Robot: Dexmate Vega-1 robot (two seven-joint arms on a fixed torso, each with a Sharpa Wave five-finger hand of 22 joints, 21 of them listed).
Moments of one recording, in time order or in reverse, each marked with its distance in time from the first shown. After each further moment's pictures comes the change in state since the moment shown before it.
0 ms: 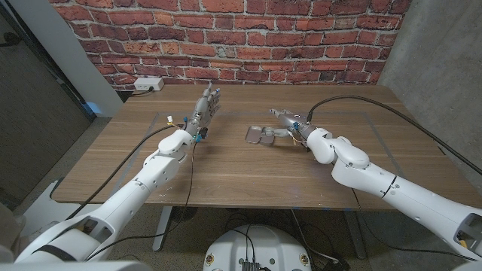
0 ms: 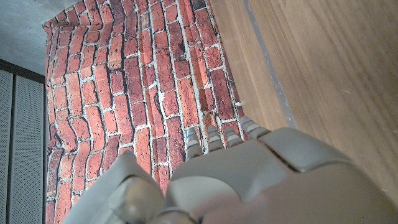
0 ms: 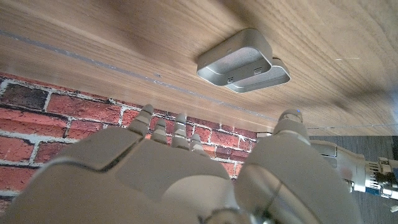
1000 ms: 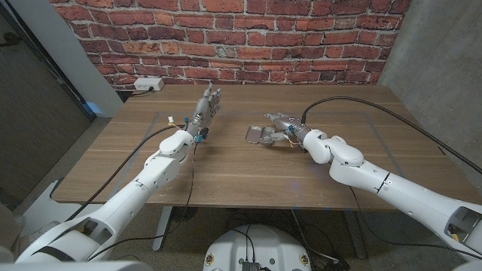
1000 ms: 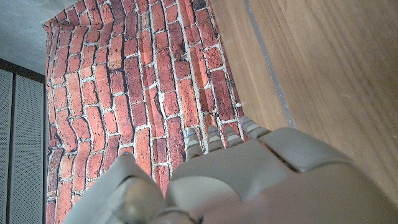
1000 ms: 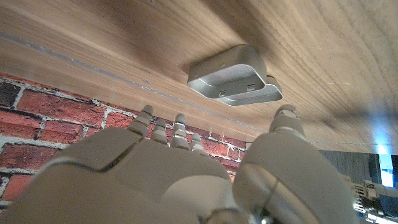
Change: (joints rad) left arm 0.006 -0.001 0.002 -0.014 0.001 0.004 0.012; left_hand -0.008 -0.008 -0.008 0.000 0.000 0.000 0.000 0.000 0.000 0.000 0.000 0.000 0.000 0.000 0.000 0.000 0.000 0.000 0.000 0.000 0.000; right arm 0.052 0.021 -0.046 0.095 -0.043 0.094 0.021; right_hand 0.047 0.021 0.010 -0.010 0.001 0.000 0.006 0.000 0.000 -0.008 0.001 0.004 0.005 -0.005 -0.002 0.005 0.000 -0.011 0.000 0.000 0.000
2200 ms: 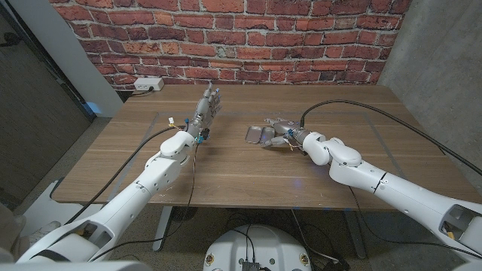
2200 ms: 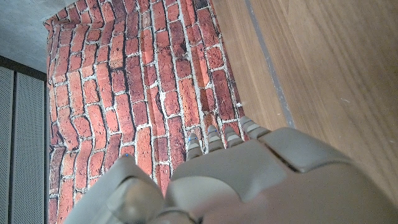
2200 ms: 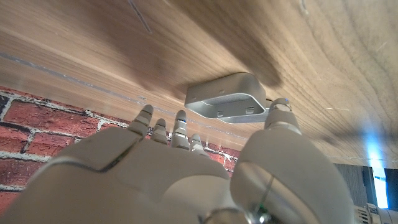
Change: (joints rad) left arm 0.020 0.000 -0.004 -0.029 0.000 0.002 0.022; left_hand -0.012 0.002 -0.018 0.010 0.008 -0.075 -0.018 -0.027 0.000 0.002 -0.002 0.000 0.000 0.000 0.000 0.000 0.000 0.000 0.000 0.000 0.000; right arm 0.020 0.022 -0.019 0.089 -0.006 0.053 0.001; right_hand 0.065 0.020 0.025 -0.008 0.000 0.002 0.009 -0.005 0.000 0.032 -0.014 0.022 0.009 0.011 0.000 0.000 0.000 0.008 0.000 0.005 -0.002
